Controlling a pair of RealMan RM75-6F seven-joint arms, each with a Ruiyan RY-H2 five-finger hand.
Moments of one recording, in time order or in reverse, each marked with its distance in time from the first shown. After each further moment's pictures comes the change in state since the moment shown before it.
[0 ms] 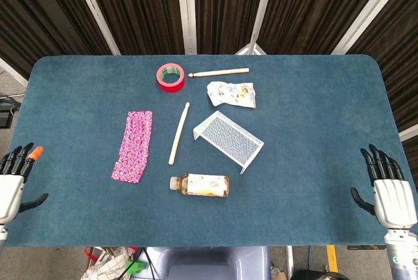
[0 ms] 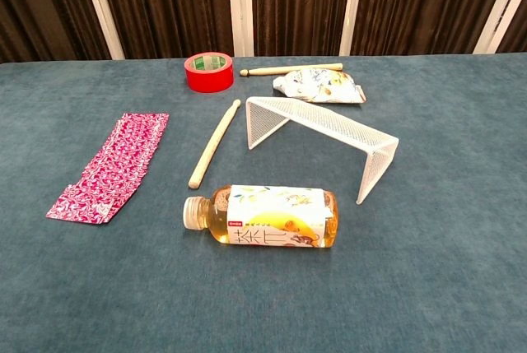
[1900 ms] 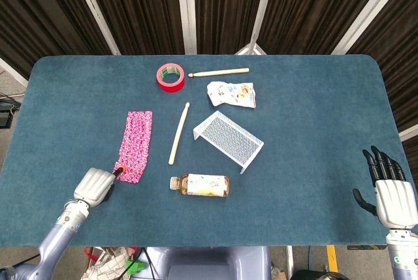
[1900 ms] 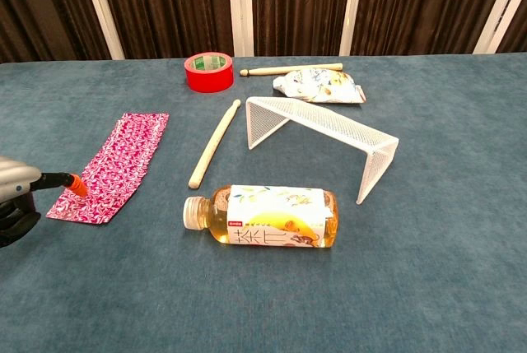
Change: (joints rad) left arm -0.317 -0.252 0.007 -0.008 -0.271 -0.495 0.456; right arm -0.002 0.006 0.002 -0.005 0.021 -0.019 -0.005
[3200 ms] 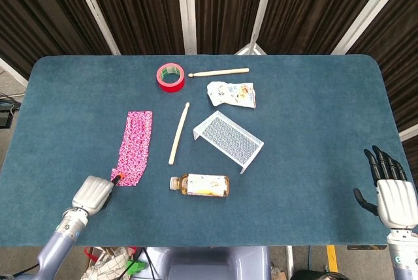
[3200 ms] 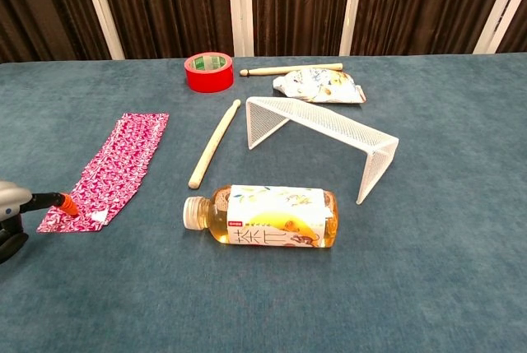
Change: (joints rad) left arm -0.010 0.005 0.086 -0.063 -0.092 0.063 0.117; right arm -0.002 0.006 0.007 -0.003 0.007 0.001 0.025
